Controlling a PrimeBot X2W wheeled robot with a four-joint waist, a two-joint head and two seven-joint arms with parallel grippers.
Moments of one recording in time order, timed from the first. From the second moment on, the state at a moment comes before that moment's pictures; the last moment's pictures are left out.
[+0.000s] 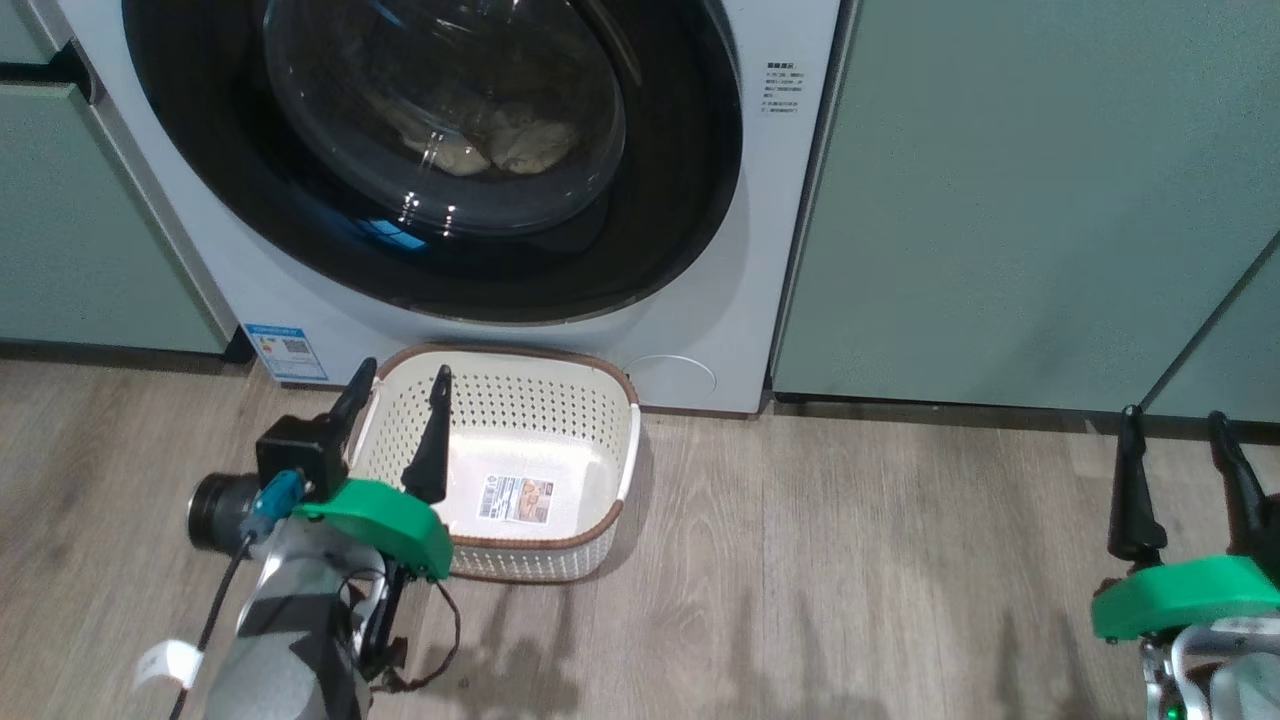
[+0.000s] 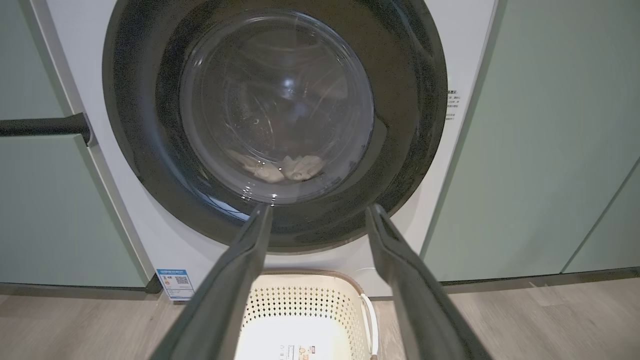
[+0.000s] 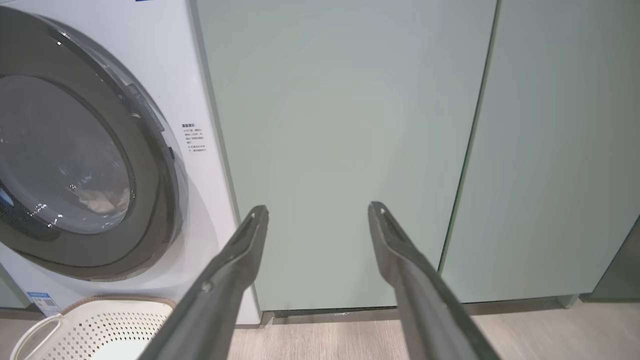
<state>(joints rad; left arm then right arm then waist) -0.26 0.04 0.05 0.40 -0.07 -0.10 -0.25 -0.11 -0.03 -0.08 0.24 0.09 0.13 -0.24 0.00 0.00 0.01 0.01</state>
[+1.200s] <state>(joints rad) -0.30 0.04 0.08 0.53 -0.08 -0.10 -0.25 -0.15 -0.03 0.00 0.29 0.31 0.13 -0.25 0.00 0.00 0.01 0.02</state>
